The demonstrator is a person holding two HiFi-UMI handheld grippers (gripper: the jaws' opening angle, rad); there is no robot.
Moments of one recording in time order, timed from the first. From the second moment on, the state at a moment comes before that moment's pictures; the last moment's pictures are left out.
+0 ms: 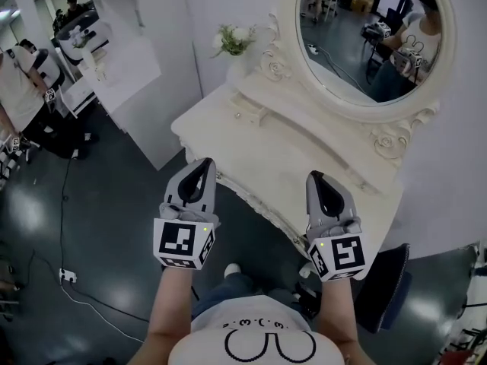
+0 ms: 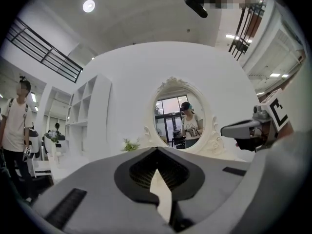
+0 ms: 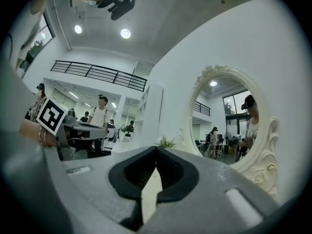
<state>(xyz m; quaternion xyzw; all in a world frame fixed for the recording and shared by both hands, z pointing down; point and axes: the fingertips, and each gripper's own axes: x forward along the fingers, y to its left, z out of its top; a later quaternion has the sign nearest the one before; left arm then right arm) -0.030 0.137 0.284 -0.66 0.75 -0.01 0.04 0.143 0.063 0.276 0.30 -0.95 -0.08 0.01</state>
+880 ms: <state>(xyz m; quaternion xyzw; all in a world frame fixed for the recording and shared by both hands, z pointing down) -0.152 0.004 0.331 -0.71 0.71 -0.01 -0.02 0.042 -0.050 0.317 0.35 -0.93 -0.05 0.04</state>
